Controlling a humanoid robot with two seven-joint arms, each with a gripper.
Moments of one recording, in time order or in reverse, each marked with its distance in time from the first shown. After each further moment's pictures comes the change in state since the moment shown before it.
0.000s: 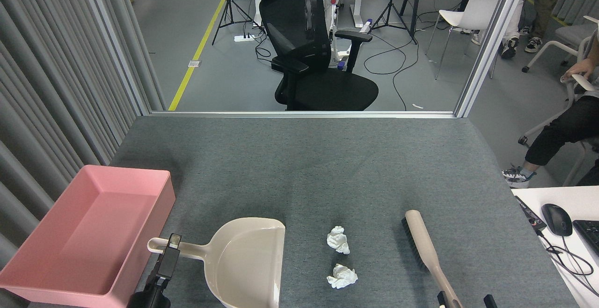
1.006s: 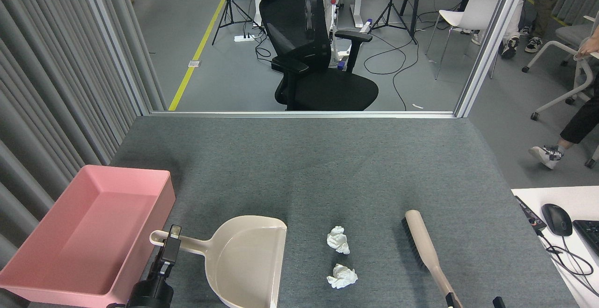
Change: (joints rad) left arm -0.083 0.012 -0.004 0.119 -0.016 -0.038 0.057; right arm 0.011 0.002 -0.036 -0.001 0.000 -0.012 -0.006
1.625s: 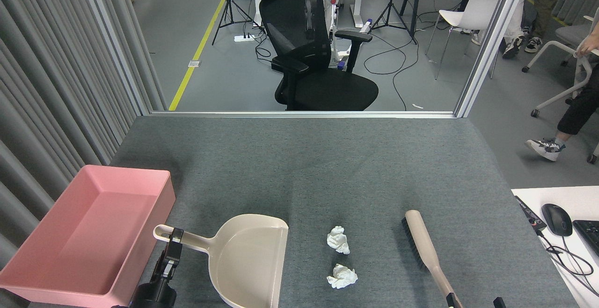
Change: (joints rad) left arm 0.008 -0.005 -0.006 0.013 -0.001 -0.061 -0.002; right arm 0.000 0.001 -0.003 0.000 0.000 0.000 -0.003
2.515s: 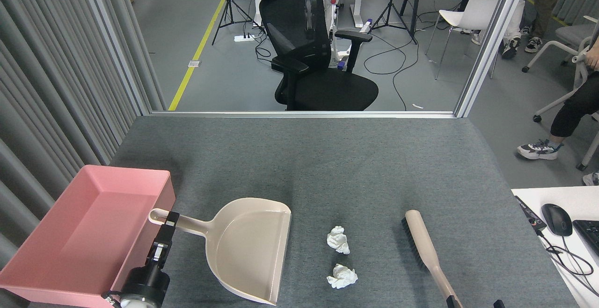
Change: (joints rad) left arm -0.007 0.018 0.003 -0.155 0.167 0.110 -0.140; right arm 0.009 0.000 0.000 0.001 0.000 0.000 0.008
